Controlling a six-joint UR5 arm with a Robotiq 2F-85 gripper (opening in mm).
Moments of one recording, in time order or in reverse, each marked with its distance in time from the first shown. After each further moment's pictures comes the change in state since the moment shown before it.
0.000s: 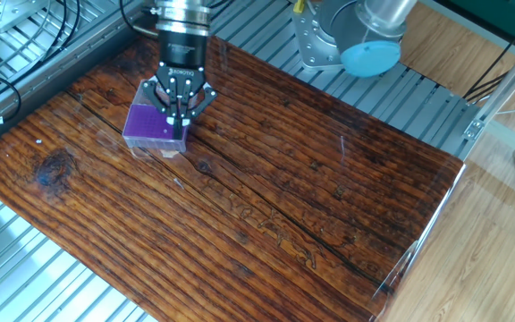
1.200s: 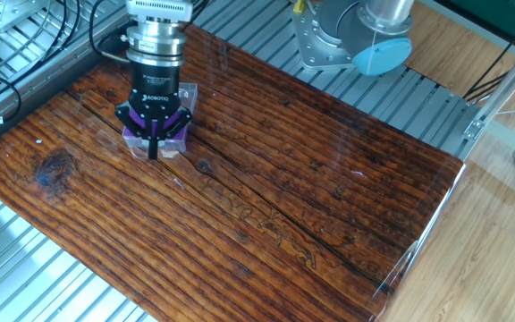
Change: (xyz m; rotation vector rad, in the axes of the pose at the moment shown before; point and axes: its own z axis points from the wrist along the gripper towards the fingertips) arm 0.004 -0.032 0.035 0.003 0.091 -0.145
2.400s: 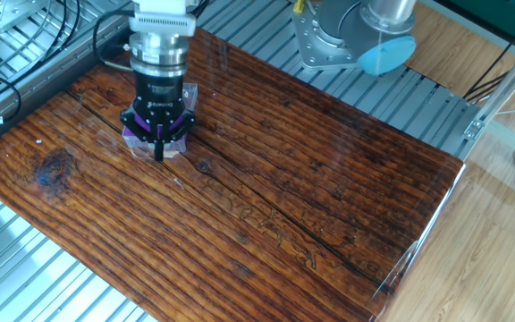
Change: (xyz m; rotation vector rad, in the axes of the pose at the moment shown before) arm 0.000 0.011 0.012 -0.033 0.149 -0.042
